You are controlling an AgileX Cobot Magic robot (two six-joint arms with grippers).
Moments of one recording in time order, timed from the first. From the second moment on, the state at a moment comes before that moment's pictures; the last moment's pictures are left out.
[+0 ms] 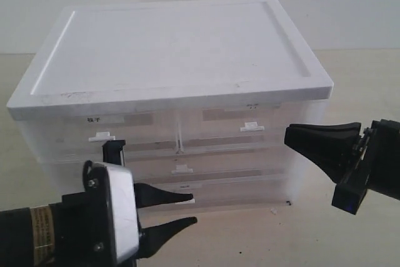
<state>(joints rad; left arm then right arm) -0.79 1.54 -0.29 0.37 -0.78 0.44 0.01 1.39 -0.22 -1.07 -1.19 0.68</state>
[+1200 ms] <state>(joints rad) -1.20 1.83 -0.43 -0.86 -1.08 1.66 0.01 1.39 -0.22 -1.08 -1.17 0.68</state>
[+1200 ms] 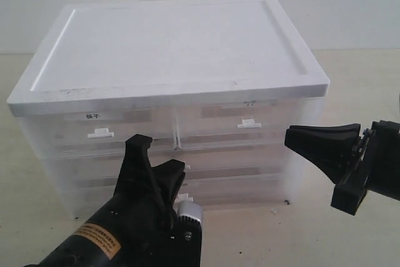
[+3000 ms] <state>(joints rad) -1.30 1.30 -0.70 -1.73 -0.52 2.11 0.01 1.39 -0.22 -1.07 -1.14 0.68</state>
